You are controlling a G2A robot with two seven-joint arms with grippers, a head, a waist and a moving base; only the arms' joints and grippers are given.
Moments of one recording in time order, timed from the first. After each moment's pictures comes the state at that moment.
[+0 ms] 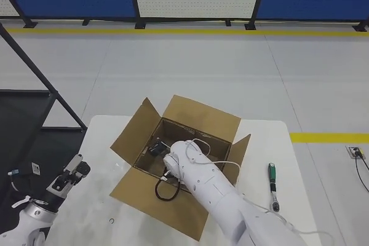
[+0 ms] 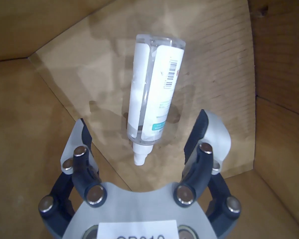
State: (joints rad) left arm 1.46 -1.10 -1.89 -1.77 -0.17 -0.27 -0.55; right arm -0.10 -1.98 0.45 -0.15 -0.81 -0.13 0.88
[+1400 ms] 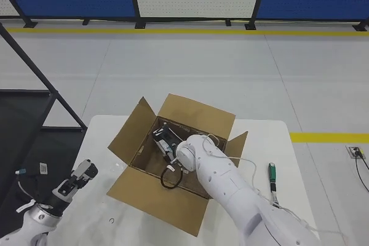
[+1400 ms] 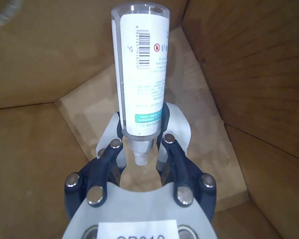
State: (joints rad) left arm 1.49 -1.09 -1.87 -1.82 -0.18 -0.33 -0.60; right arm -0.11 -1.87 0.56 -0.23 -0.78 -0.20 0.59
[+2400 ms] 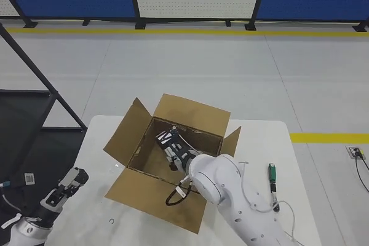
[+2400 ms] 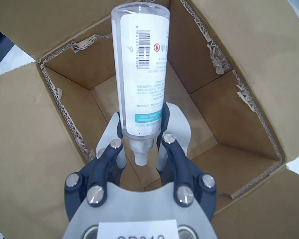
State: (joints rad) left arm 1.60 -1.09 -1.94 -1.87 -0.22 -0.39 -0.54; right arm -0.65 -1.54 0.91 -1.53 -1.24 0.00 1.06
